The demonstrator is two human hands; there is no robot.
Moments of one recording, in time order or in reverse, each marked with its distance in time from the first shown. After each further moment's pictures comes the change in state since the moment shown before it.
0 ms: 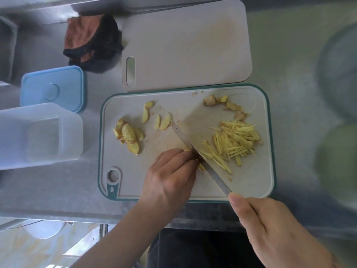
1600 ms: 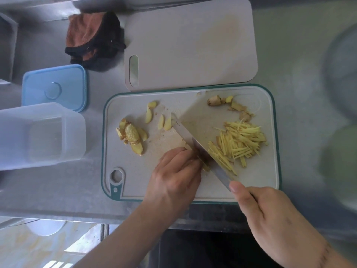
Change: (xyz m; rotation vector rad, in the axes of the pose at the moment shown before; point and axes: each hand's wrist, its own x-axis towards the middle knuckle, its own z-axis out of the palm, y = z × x) left_hand -0.003 -0.004 0.003 -0.058 -0.014 -0.042; right_hand 0.017 0.003 0.005 -0.010 0.025 0.016
